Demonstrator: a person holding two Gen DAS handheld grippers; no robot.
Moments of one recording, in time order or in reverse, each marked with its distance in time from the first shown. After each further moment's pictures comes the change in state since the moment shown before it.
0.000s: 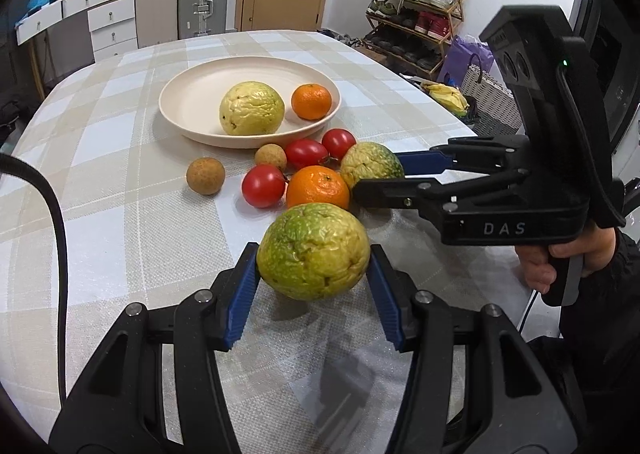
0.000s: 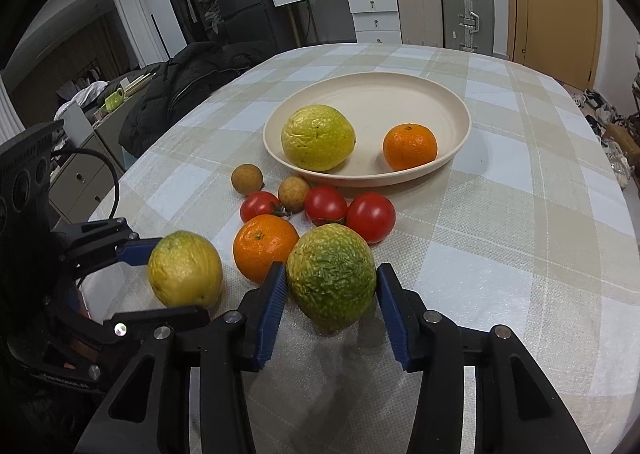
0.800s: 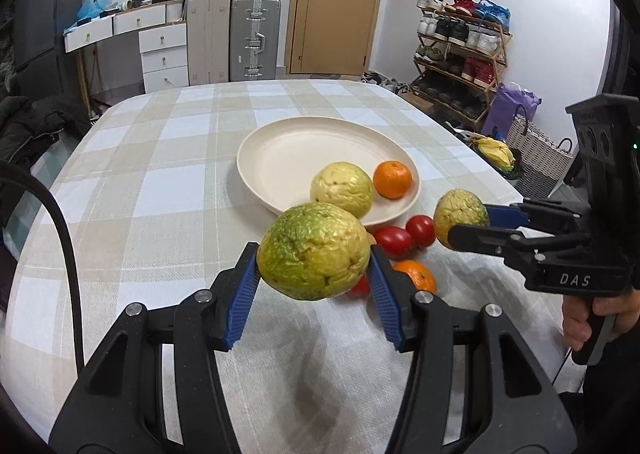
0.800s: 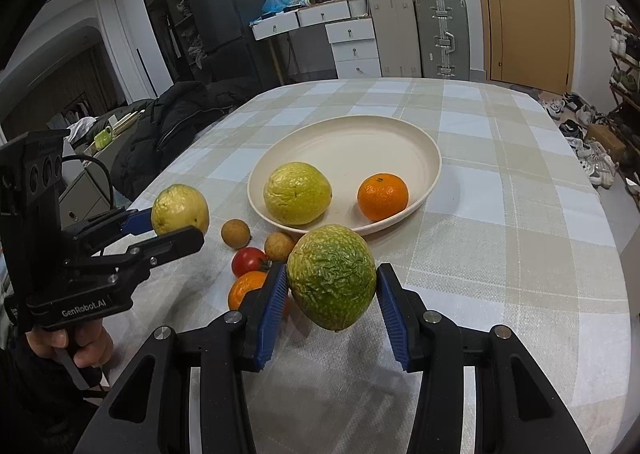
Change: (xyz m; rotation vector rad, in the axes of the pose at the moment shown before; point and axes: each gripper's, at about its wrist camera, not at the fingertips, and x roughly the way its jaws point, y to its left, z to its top) left arm -0.010 0.048 0.043 -0.078 -0.159 0.158; right arm -0.016 -0.011 0.021 0.074 -0.118 -0.036
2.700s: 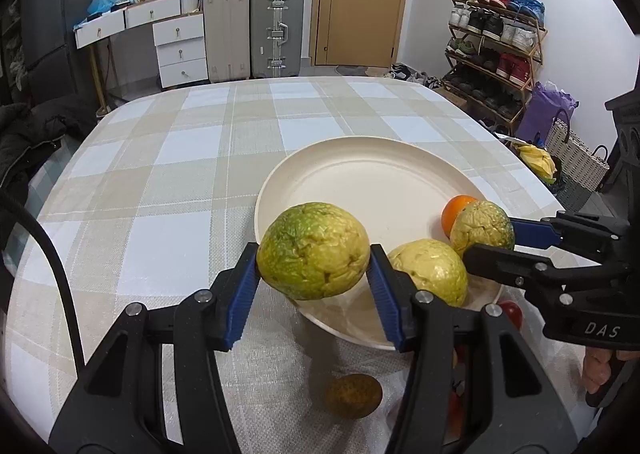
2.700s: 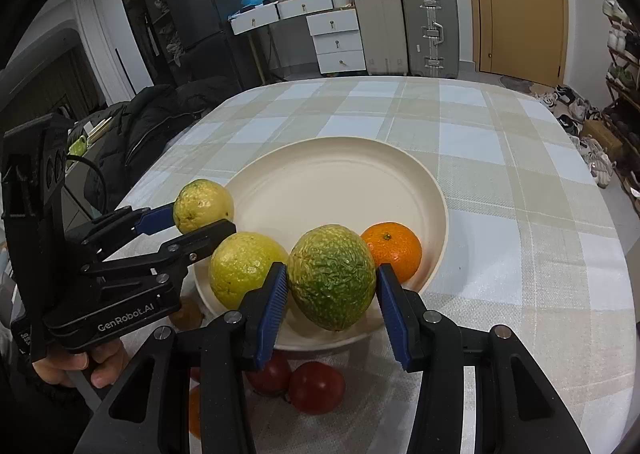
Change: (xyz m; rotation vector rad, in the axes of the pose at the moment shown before) left arm 0.116 0.033 0.067 -0.021 0.044 0.097; right arm 0.060 -0.017 0.059 0.033 0.033 -0.057
